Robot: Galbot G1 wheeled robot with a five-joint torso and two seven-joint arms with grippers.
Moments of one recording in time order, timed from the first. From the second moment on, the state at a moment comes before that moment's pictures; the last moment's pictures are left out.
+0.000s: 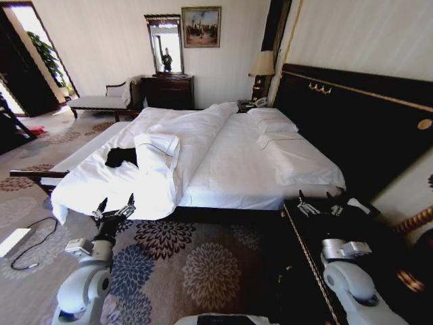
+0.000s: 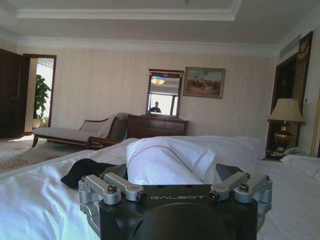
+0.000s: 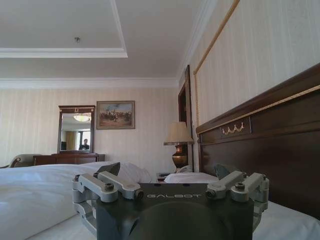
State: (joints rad) left arm 1.55 -1.37 -0.84 -2.24 -0.44 0.15 -0.02; right arm -1.59 1.04 0.78 2.01 0.56 0.28 0.12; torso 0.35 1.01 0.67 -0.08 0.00
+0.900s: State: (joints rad) left arm 1.57 -1.35 -0.85 -2.25 -0.43 0.14 -0.02; right arm -1.59 1.06 0.78 2.02 0.56 0.30 0.13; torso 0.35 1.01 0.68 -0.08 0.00
